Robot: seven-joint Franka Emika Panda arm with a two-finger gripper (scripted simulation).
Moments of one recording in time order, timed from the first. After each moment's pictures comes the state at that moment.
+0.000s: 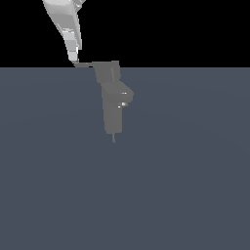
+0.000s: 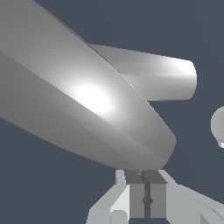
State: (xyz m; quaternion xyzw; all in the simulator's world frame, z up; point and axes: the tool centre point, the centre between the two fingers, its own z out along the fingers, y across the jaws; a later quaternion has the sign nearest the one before) arm -0.082 0.115 0.310 0.78 -0.61 -0.05 0.06
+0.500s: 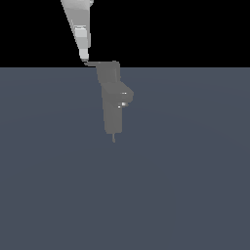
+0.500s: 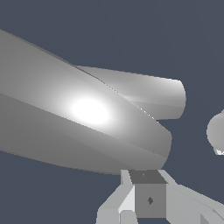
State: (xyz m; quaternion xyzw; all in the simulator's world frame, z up) arm -0.090 0.088 0.314 0.79 -0.61 -0.05 0.06
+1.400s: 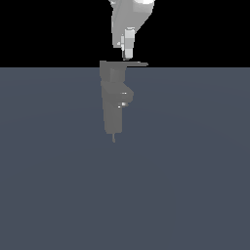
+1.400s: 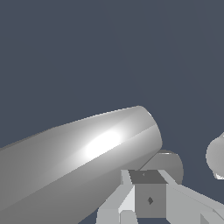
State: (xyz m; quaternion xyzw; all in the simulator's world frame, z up) arm -0.068 -0.006 0.315 0.78 -0.61 -0.04 0.07
